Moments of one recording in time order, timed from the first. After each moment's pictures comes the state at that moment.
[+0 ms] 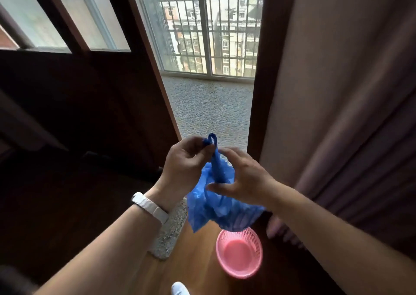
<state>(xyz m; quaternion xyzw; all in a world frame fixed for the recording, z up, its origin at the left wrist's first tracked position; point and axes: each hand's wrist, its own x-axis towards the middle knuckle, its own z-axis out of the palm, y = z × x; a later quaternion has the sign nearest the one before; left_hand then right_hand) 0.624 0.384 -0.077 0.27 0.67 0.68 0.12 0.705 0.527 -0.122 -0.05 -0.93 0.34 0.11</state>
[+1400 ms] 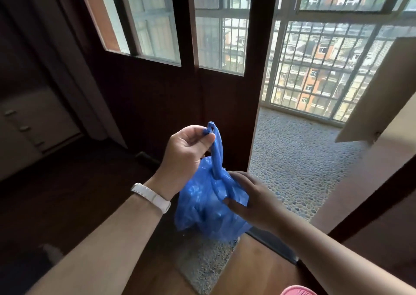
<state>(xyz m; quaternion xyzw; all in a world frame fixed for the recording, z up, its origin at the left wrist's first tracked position) 0.396 0.116 -0.023 0.21 0.69 0.70 0.00 0.467 0.289 -0.136 0.08 -0.94 0.32 0.13</state>
